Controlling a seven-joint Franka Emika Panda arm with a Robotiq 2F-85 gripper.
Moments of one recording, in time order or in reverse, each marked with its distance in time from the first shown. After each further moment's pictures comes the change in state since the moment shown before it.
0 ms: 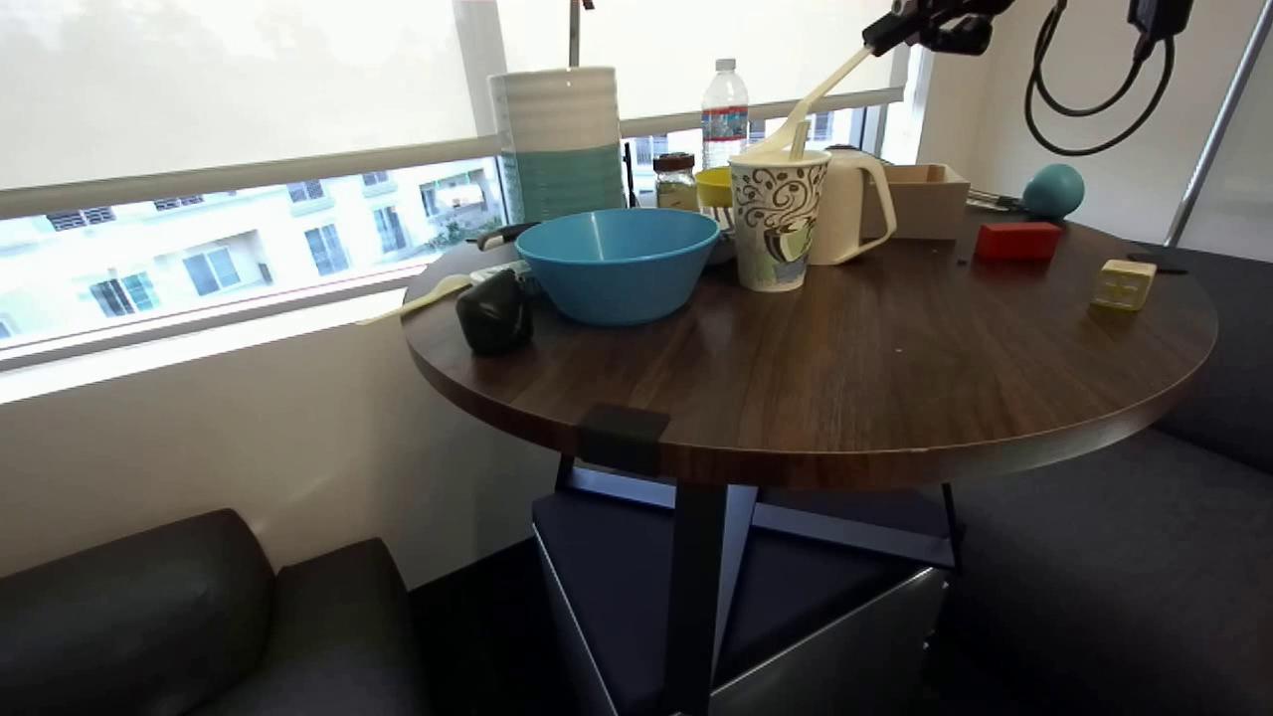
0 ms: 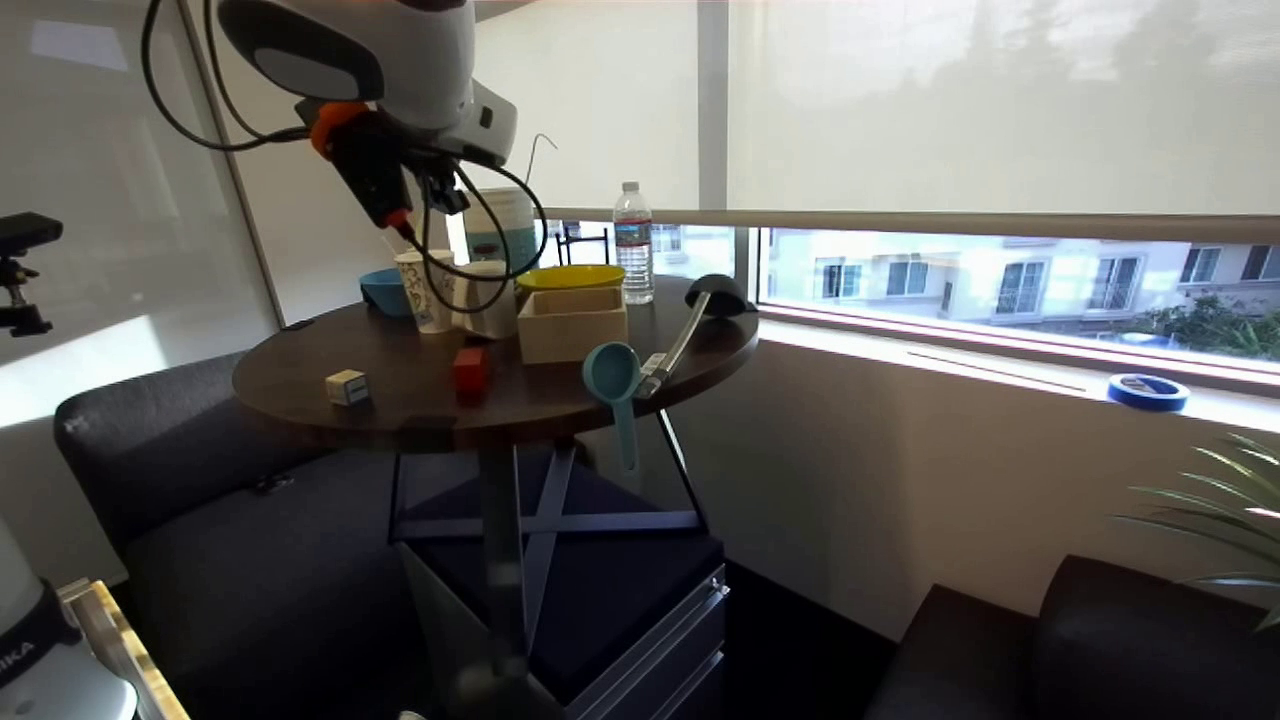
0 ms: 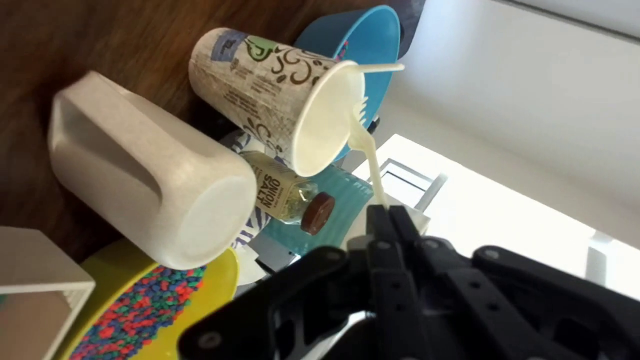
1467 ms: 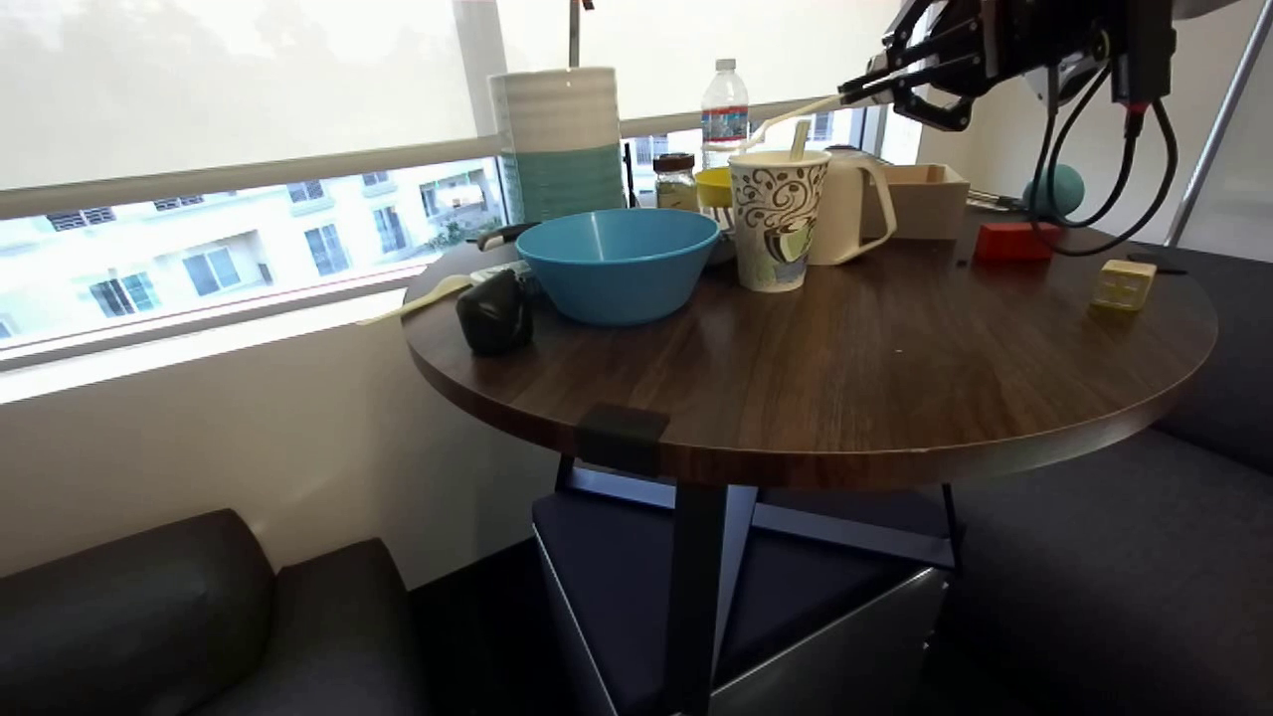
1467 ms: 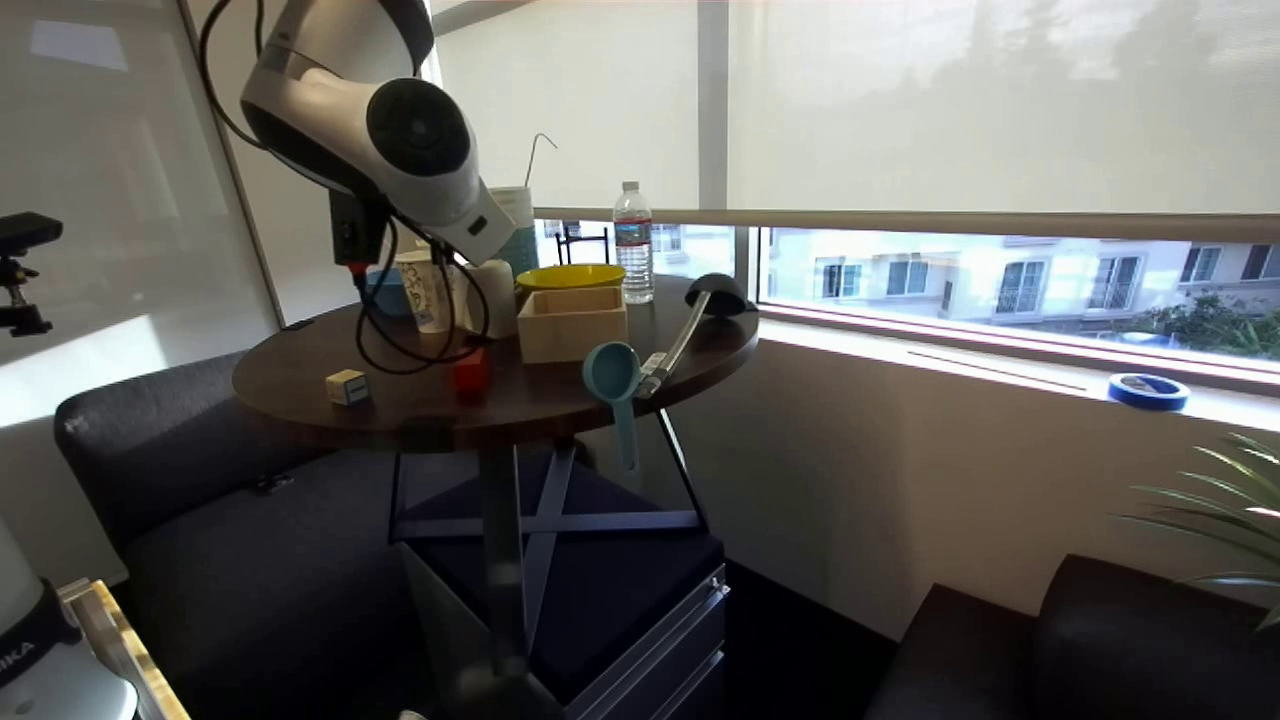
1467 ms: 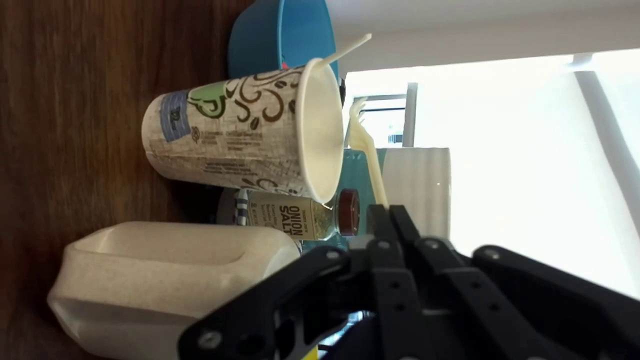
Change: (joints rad) arm -0.055 0.079 0.031 -0.112 0.351 -0.013 0.182
